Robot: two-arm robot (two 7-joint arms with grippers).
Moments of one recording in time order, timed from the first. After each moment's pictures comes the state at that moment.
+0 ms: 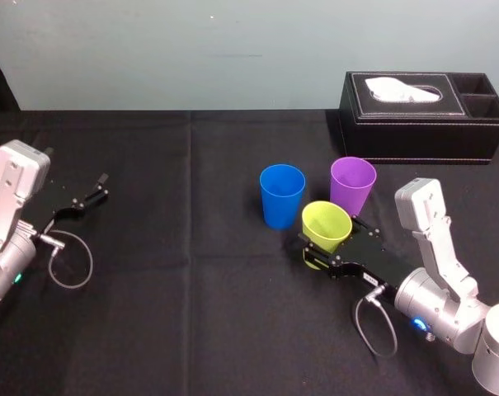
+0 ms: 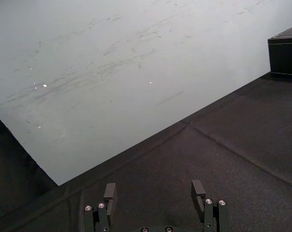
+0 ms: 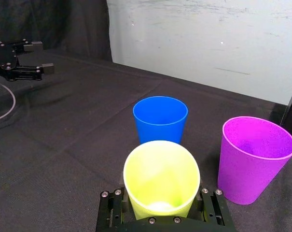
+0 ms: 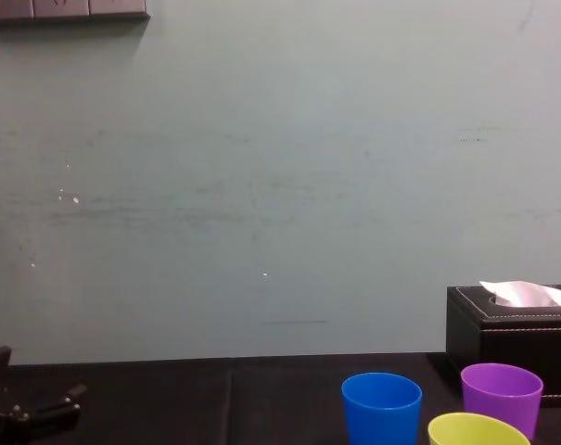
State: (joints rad) left arm -0.20 0.60 0.45 -1.41 -0.25 -0.12 0.03; right arm 0.05 0.41 -0.32 -1.52 0.28 0.03 0.36
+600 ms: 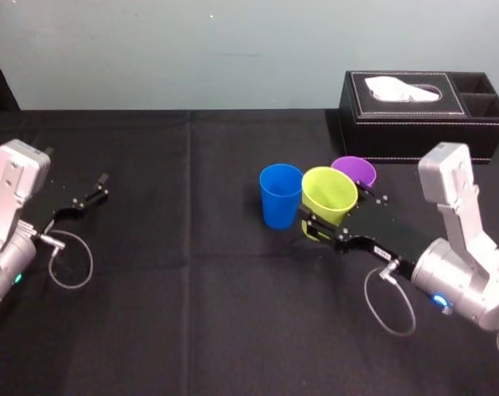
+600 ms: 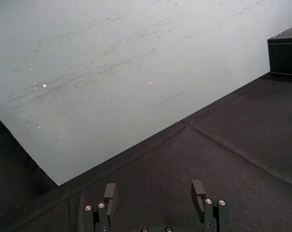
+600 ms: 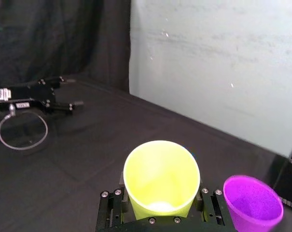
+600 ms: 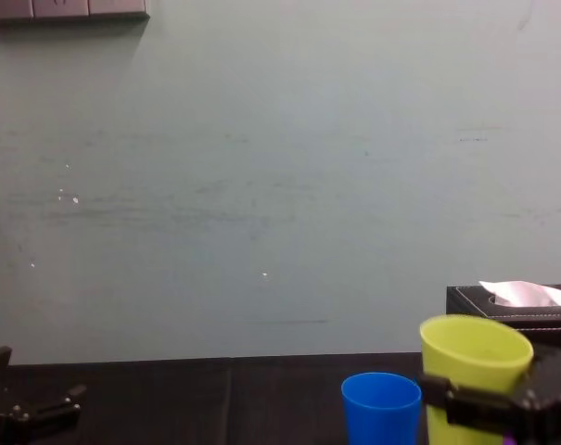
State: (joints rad) left arm -0.20 0.60 0.45 -1.41 -0.25 -0.12 0.03; right arm 0.03 0.48 -0.28 -1.70 0.31 0.05 0.41
